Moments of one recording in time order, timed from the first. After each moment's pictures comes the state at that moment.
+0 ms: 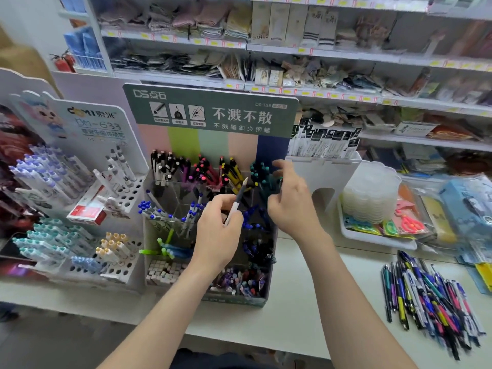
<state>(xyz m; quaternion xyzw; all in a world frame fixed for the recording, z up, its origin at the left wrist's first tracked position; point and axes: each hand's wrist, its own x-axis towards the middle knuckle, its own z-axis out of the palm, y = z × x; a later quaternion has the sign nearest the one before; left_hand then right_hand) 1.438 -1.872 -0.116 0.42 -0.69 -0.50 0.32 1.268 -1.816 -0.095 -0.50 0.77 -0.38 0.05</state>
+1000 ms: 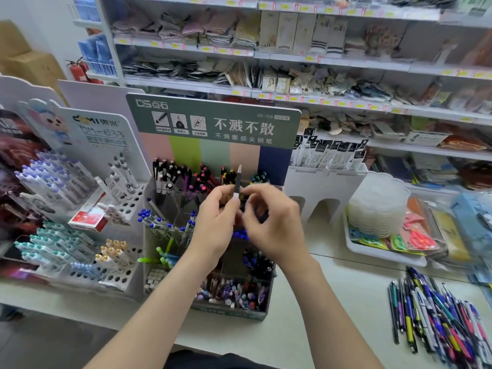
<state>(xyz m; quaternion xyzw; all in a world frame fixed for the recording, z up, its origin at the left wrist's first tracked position) 1.420 -1.895 -0.091 0.37 -0.61 -0.59 0.37 1.305 -1.819 -0.087 -0.56 0.66 -0.51 -0.04</state>
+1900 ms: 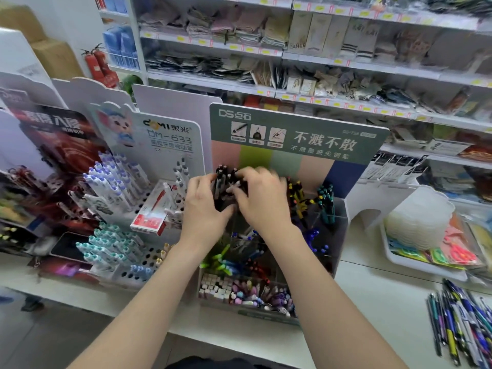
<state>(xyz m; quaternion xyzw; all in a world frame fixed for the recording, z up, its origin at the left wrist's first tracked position) 1.541 -2.019 -0.098 0.45 -0.77 -0.28 0.35 1.407 -1.969 -0.072 -0.56 0.78 -0.26 -0.06</state>
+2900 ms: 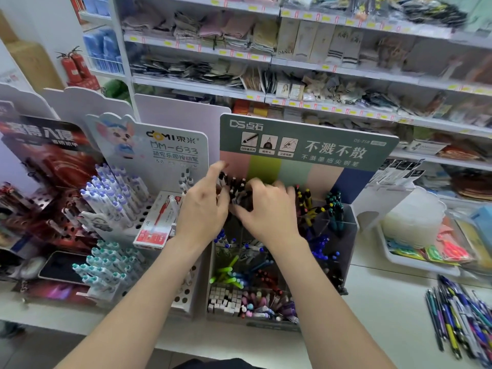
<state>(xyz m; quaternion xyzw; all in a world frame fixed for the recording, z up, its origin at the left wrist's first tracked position) 1.552 -2.067 -0.089 0.34 -0.83 -0.22 0.39 1.424 -1.976 -0.068 -0.52 0.84 -0.14 -0.08</state>
